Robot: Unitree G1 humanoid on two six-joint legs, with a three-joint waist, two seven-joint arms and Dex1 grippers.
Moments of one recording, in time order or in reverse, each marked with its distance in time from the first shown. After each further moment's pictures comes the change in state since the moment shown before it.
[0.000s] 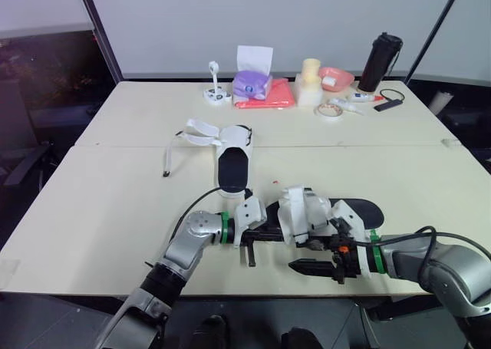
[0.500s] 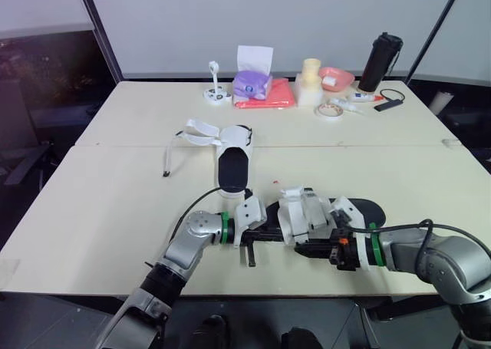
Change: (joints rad) left arm 0.000 -0.001 0.000 0.001 0.000 -0.001 0.000; right arm -0.055 0.018 -0.013 0.057 0.019 0.071 -0.009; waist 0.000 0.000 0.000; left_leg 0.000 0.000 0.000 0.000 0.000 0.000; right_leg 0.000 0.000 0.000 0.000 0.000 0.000
